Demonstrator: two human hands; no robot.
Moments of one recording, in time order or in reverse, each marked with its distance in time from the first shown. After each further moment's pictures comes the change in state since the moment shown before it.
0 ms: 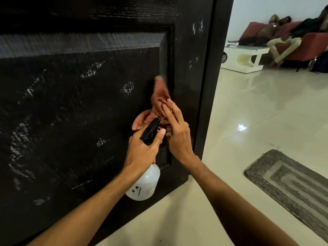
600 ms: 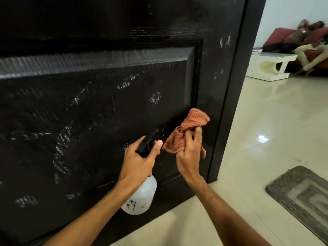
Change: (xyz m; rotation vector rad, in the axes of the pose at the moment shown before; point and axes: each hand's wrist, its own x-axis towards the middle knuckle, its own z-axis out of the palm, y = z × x) left_hand -0.032 -0.007 -0.065 0.037 0.100 -0.052; right_hand -0.038 -0.033 0.046 0.016 0.071 0.295
